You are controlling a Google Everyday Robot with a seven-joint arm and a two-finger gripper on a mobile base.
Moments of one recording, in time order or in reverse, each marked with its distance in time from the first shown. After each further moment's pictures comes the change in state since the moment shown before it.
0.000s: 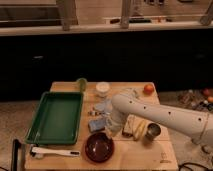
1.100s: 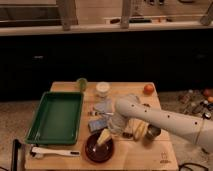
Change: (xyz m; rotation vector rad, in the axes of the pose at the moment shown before) arm -0.001 0.003 0.041 0.131 -0.001 -0.002
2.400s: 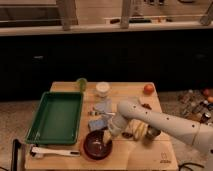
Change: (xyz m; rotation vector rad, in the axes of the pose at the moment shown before) arm 0.007 0.005 0.016 0.077 0.013 0.032
